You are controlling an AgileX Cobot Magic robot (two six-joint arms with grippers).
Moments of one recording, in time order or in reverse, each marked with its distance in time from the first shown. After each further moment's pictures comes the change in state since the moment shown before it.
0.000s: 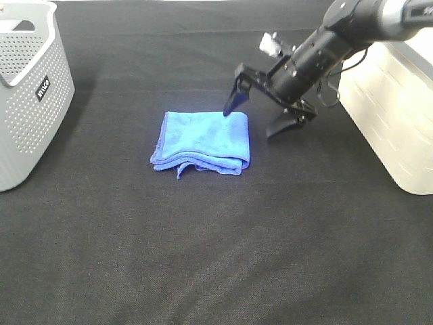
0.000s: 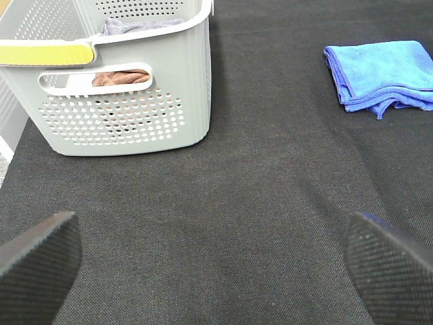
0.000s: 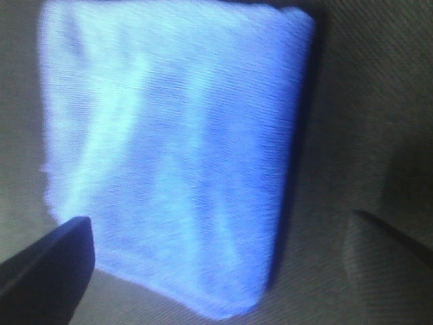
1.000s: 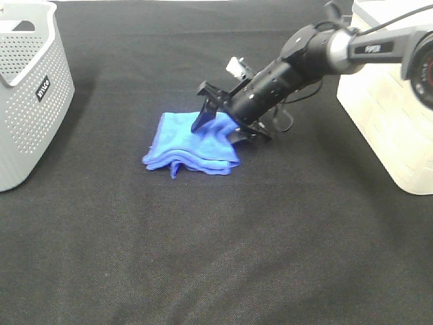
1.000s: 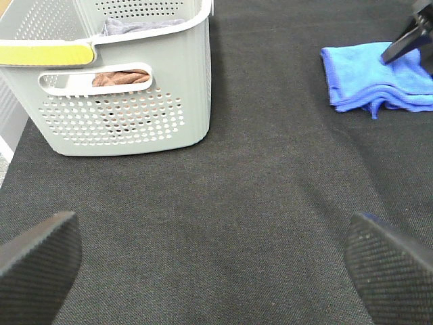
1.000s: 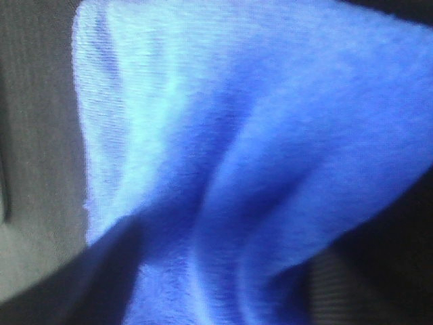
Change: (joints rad) left arm 0.000 0.000 0.000 0.000 0.000 0.000; right arm 0.115 0.153 -0.061 0.181 -0.119 0.022
